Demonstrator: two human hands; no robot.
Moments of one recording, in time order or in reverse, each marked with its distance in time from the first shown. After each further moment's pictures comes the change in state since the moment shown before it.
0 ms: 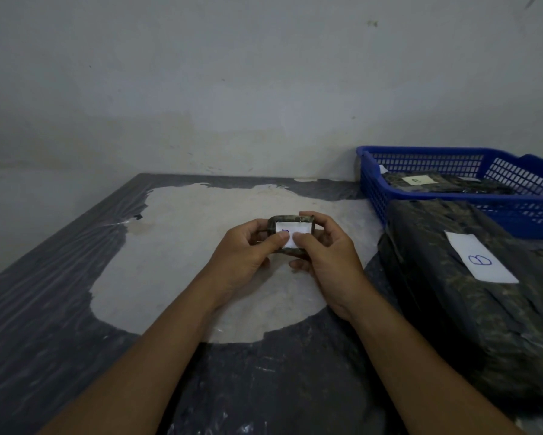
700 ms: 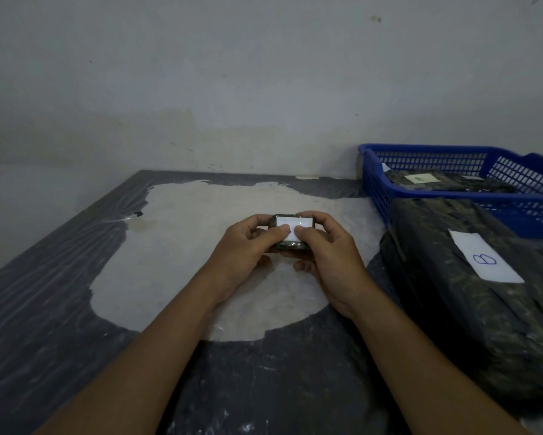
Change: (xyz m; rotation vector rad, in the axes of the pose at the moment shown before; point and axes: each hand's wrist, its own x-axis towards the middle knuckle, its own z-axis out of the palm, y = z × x) left_hand 0.003 -0.001 -0.001 -0.097 -0.010 -0.036; right_hand -0.001 -0.004 0.002 -0.005 -0.015 0.028
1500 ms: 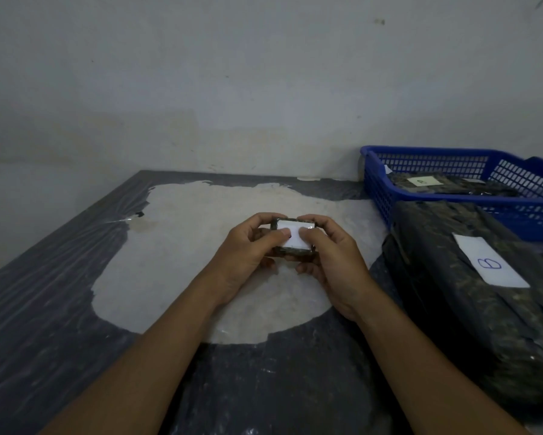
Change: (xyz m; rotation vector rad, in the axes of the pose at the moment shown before) left_hand -0.002 0.001 -0.002 -0.024 -0.021 0.025; right_hand 0.004 0.002 -0.002 0.013 -0.021 0.029
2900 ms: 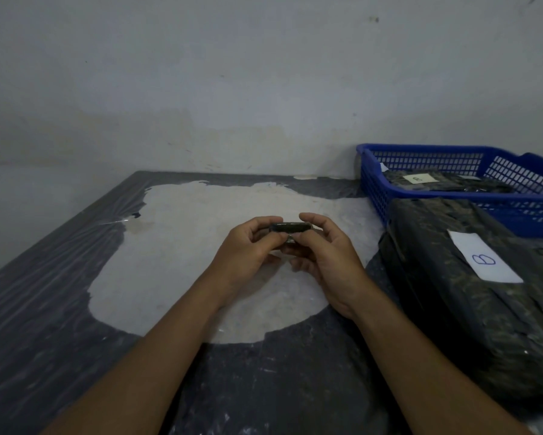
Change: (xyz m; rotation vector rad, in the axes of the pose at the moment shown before) left_hand 0.001 0.000 0.006 0.055 0.064 -0.016; right_hand -0.002 -0.003 0.001 0.077 0.003 0.049
